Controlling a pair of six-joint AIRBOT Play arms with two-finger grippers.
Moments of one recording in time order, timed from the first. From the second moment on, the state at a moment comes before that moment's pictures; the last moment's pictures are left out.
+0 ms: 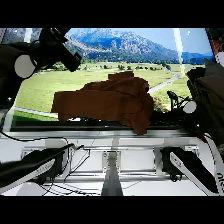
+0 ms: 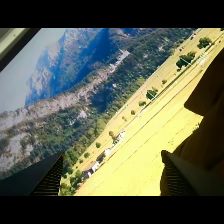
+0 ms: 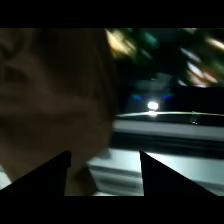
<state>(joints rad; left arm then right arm) -0.43 -1.09 1.37 1.61 -0.89 -1.06 -0.04 -0.92 0.45 -1.13 1.12 1.52</state>
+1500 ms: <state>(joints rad) 0.51 -1.26 0.70 1.06 -1.23 -1.04 -0.04 -0.99 0.77 -1.08 0.93 1.41</state>
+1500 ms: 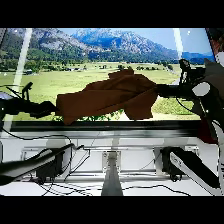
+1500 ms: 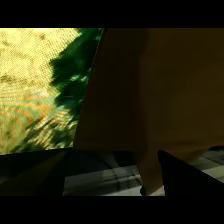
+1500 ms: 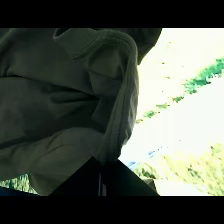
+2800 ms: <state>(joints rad) 0.54 -1.16 1.45 0.29 -1.28 -0.88 -0.04 -0.92 1.36 -1.07 0.95 1.28</state>
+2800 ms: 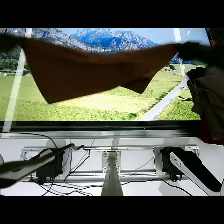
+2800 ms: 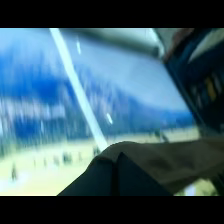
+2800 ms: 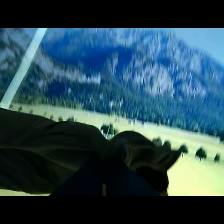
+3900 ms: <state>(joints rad) 0.51 -1.10 1.58 0.76 -1.24 -0.97 -0.04 -1.10 1.74 -1.13 1.09 1.24</state>
